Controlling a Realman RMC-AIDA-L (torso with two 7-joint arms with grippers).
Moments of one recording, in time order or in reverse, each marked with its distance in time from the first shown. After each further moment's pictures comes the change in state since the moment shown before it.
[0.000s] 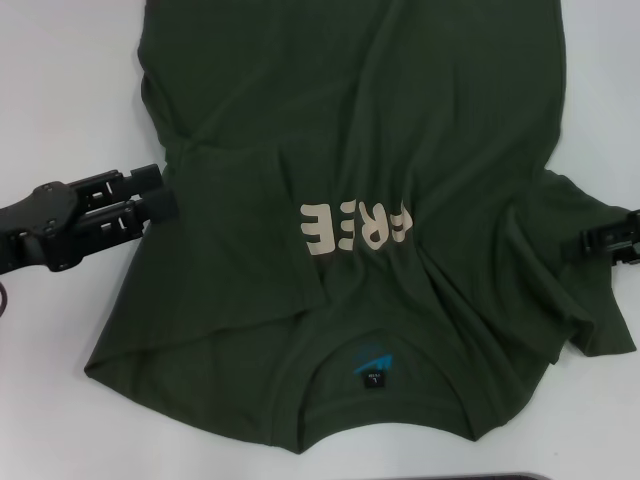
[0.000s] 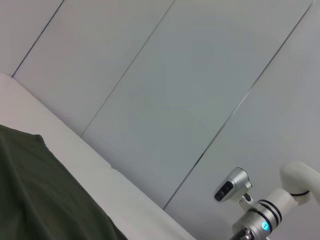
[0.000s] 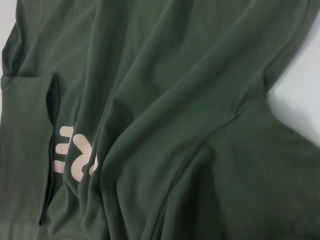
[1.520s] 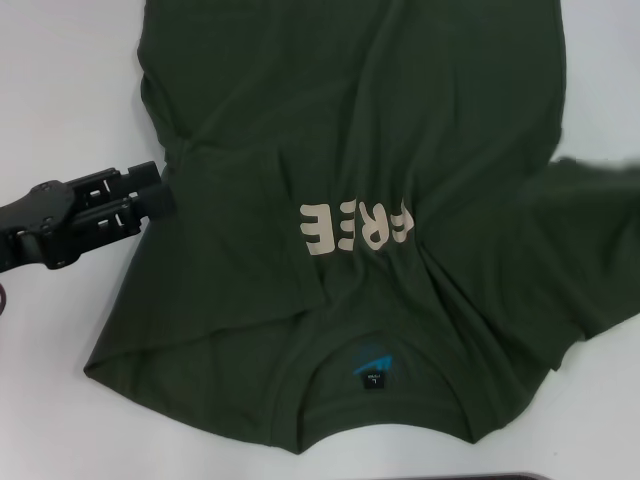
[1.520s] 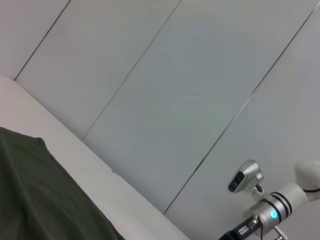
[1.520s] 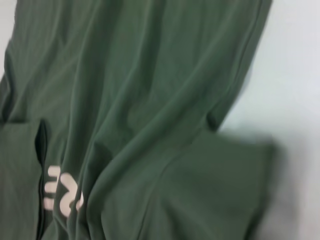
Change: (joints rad) left arm 0.002 -0.004 -0.014 0.000 -0.001 0.003 -0.008; right arm -0.028 -0.052 0.075 -0.131 0.007 -0.085 0.077
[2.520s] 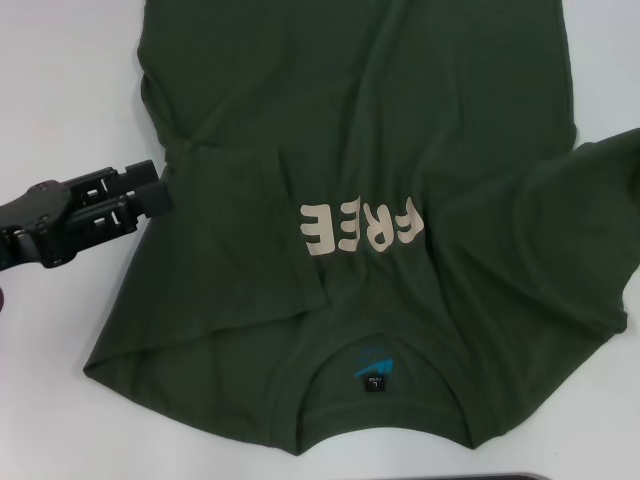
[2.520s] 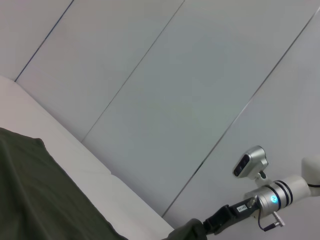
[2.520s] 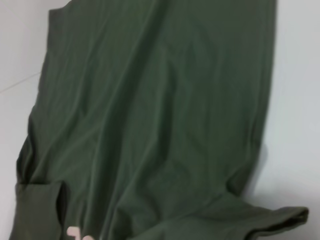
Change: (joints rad) left arm 0.001 -0.001 -0.011 0.000 0.000 0.008 -0.012; right arm 0.043 -0.008 0.120 -0.074 0.005 -0.037 0.022
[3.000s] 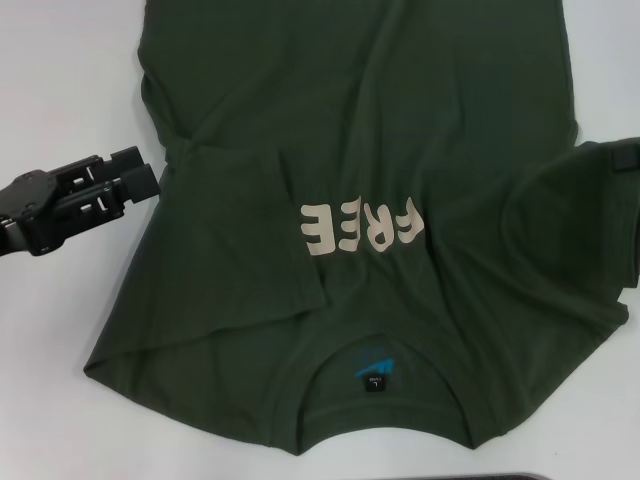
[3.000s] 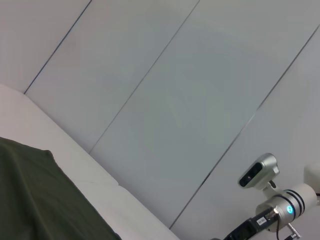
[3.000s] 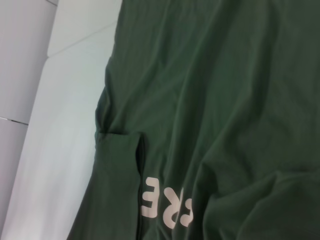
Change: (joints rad) left arm -0.004 0.002 -0.041 0.000 0.000 0.000 -0.001; right arm 0.039 0.032 -0.009 0.011 0.042 -0.147 -0.006
